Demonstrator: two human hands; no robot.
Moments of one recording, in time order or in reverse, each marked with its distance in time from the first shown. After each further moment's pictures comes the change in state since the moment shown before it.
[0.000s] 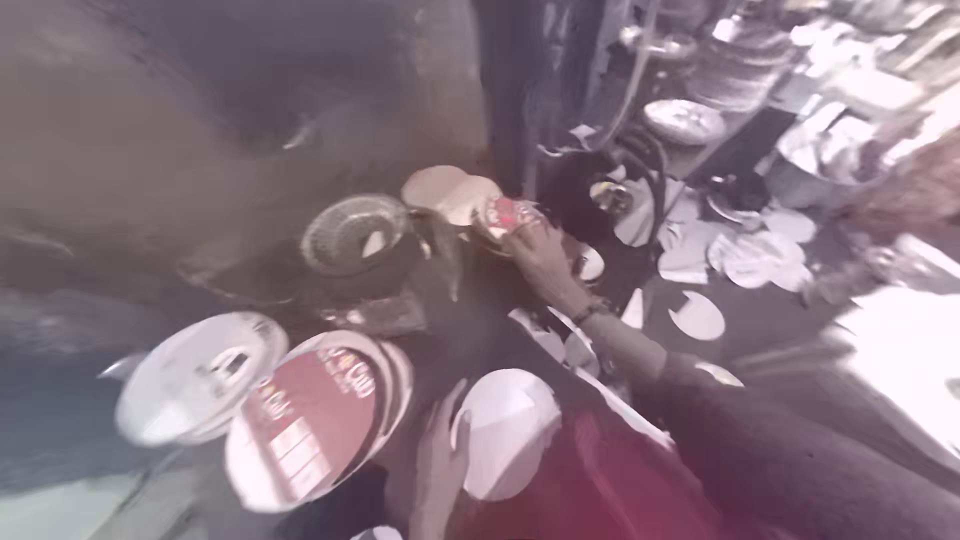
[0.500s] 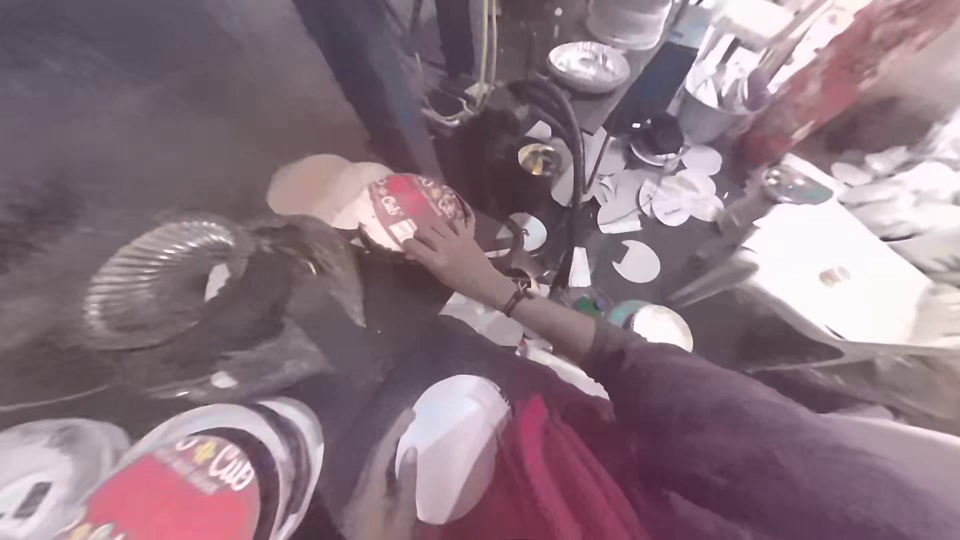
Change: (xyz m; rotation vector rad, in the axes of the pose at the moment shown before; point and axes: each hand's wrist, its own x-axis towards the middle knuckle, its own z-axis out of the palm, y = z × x) left_hand 0.002 0.022 -0.014 -0.046 -0.139 0.118; right_hand -0.003 0.021 0.027 -0.008 -0.032 -0.018
